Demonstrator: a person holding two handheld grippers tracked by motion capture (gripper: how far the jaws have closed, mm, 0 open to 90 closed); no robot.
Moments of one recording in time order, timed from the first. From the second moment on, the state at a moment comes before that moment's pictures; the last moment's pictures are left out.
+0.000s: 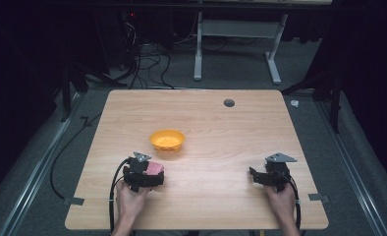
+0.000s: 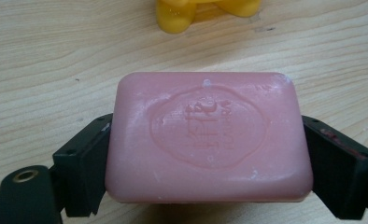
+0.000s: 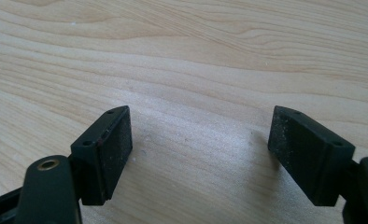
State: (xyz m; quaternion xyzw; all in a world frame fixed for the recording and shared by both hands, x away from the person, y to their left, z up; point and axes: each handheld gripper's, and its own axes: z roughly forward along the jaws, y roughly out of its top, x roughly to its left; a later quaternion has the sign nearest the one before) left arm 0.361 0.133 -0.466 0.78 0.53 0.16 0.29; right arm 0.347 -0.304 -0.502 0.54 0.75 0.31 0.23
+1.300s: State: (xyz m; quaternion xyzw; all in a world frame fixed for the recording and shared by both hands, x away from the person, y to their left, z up) left arm 0.377 0.130 -0.423 0.78 0.51 0.16 0.33; right arm 0.347 -0.304 -0.502 0.54 0.75 0.31 0.23
